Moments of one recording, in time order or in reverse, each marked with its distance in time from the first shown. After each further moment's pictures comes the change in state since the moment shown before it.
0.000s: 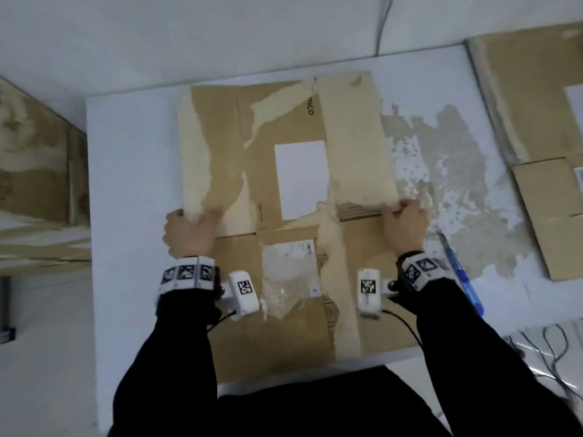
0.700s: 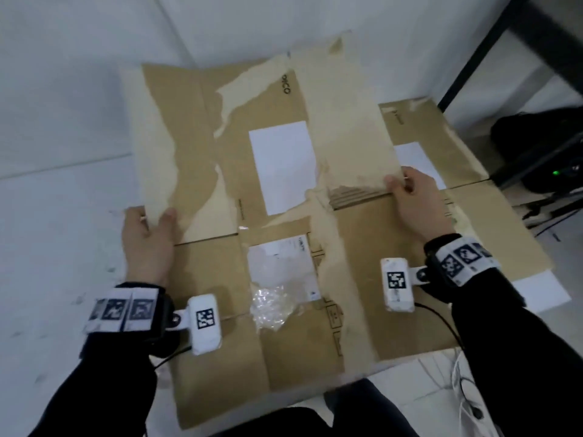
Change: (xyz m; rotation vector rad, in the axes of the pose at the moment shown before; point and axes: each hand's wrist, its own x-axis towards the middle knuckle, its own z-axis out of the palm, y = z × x) left_hand -0.228 0.176 0.097 -0.507 -0.016 0.501; right_hand 0.156 0.098 -0.299 0.179 0.100 -0.469
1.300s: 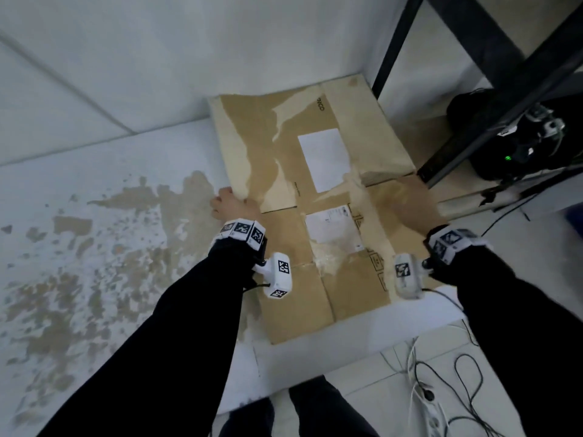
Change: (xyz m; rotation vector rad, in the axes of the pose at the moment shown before) left_hand -0.059 0.036 0.334 0.387 -0.160 -0.279; right_hand 0.098 0.213 -0.104 -0.471 -0.333 0.245
